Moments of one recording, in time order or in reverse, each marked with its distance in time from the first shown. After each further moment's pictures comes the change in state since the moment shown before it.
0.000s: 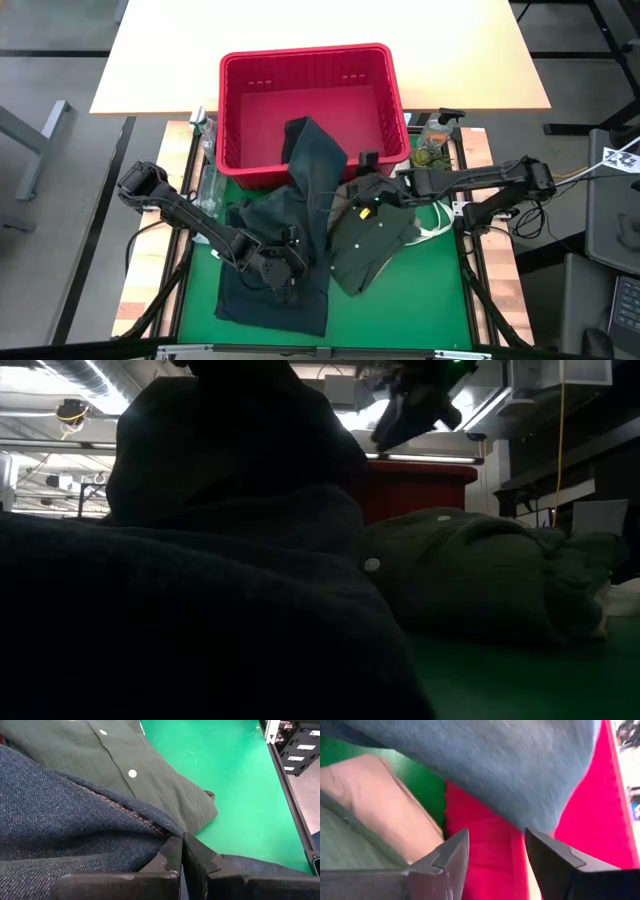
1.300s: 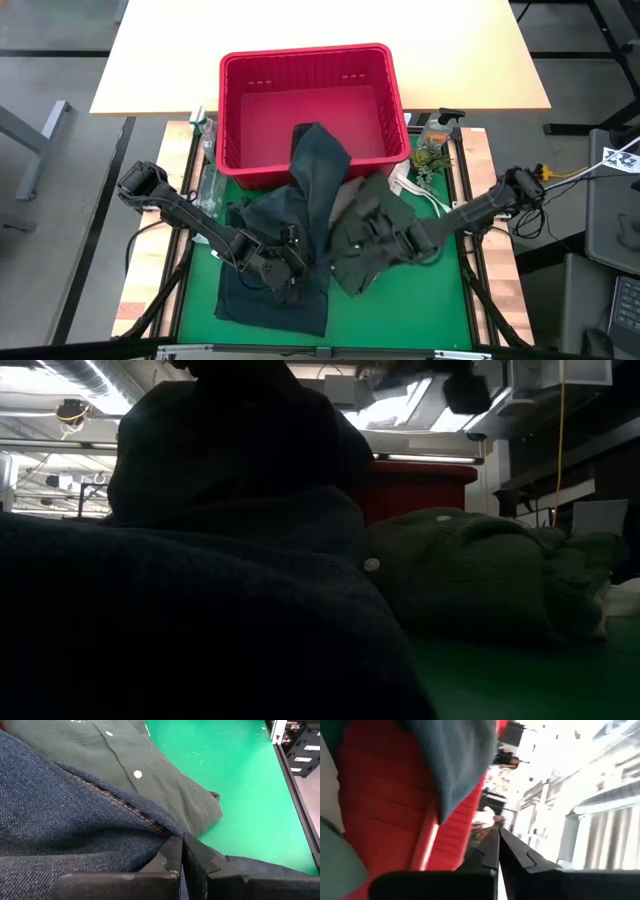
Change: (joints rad) left arm 0.000 0.000 0.000 -0.007 -0.032 -0.002; right arm 0.371 0.133 0.000 0.148 0.832 -0.552
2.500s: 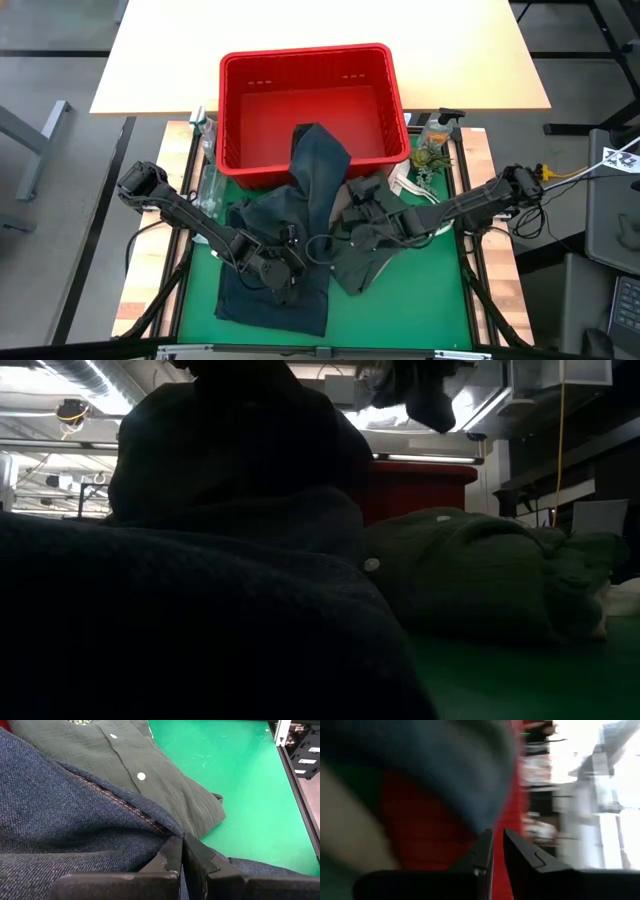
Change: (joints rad) left arm 0.001 0.000 0.000 0.001 -0.022 0.000; right arm -0.131 -0.001 0.001 0.006 -0.205 0.394
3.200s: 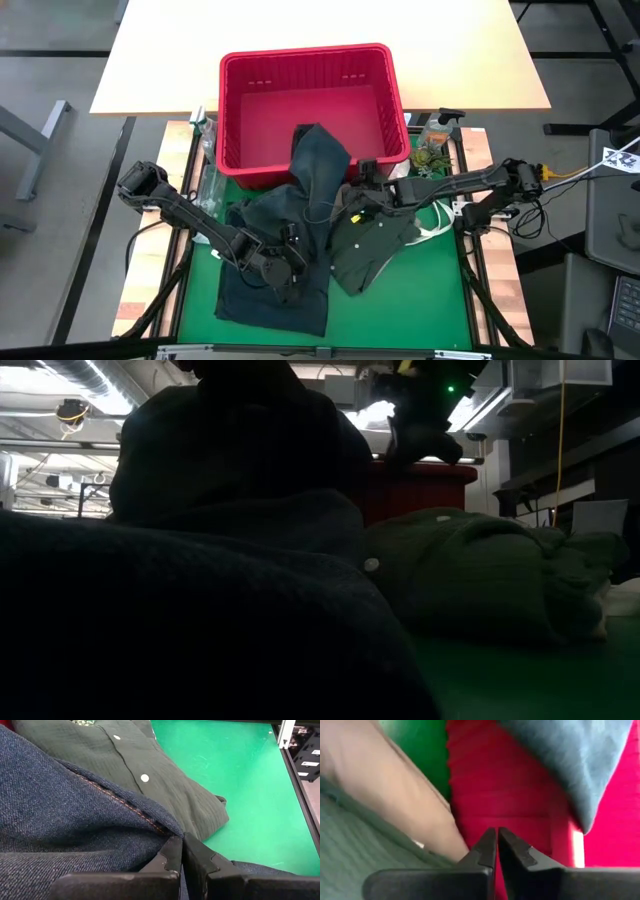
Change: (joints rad) left arm 0.012 0.000 0.000 0.004 0.001 0.000; right arm -0.218 -0.022 0.000 -0.246 -0.514 0.298
